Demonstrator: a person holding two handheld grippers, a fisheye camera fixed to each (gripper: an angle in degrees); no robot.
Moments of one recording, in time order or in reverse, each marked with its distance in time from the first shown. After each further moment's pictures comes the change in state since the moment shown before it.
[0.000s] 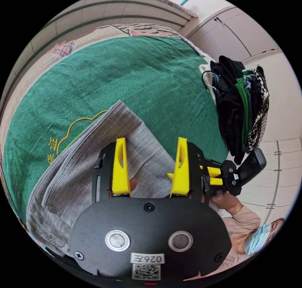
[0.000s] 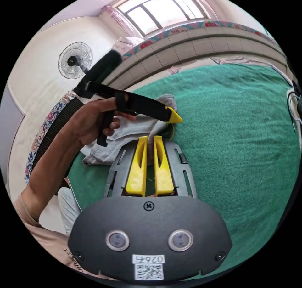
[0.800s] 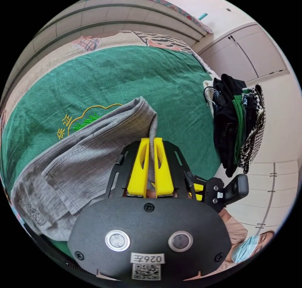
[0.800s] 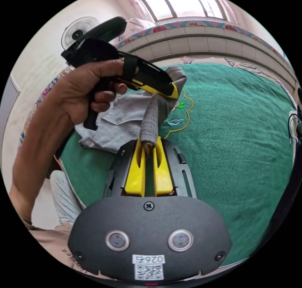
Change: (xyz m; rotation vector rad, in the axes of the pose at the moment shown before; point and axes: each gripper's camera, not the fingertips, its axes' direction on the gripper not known) left arm -0.029 0.049 -0.045 0.094 -0.001 -0.148; right arm -0.011 0.055 0.043 -0.140 0.069 -0.103
